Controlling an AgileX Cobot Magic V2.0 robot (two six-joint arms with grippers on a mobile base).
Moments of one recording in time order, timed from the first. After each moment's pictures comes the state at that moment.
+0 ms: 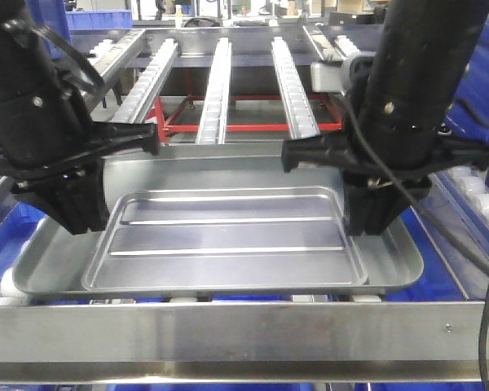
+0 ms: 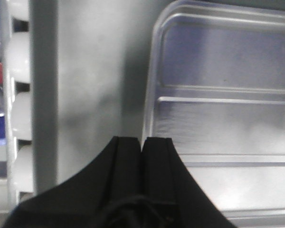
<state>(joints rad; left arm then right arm) -0.55 1.68 -1.05 0.05 0.60 -0.57 0.51 1.75 -1.10 -0.14 0.63 0.61</state>
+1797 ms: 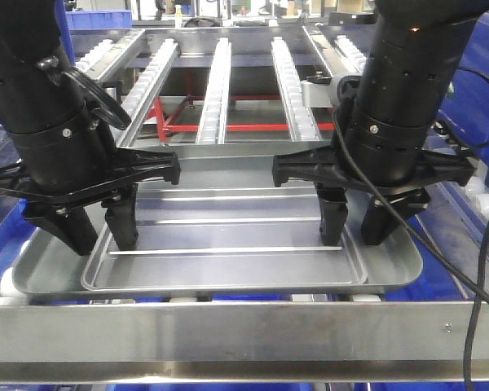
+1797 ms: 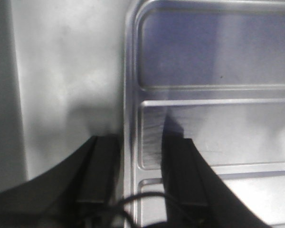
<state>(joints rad) -0.58 1.75 -1.06 0.06 0.57 -0.58 0.51 1.79 -1.10 -0.13 0.58 0.60</state>
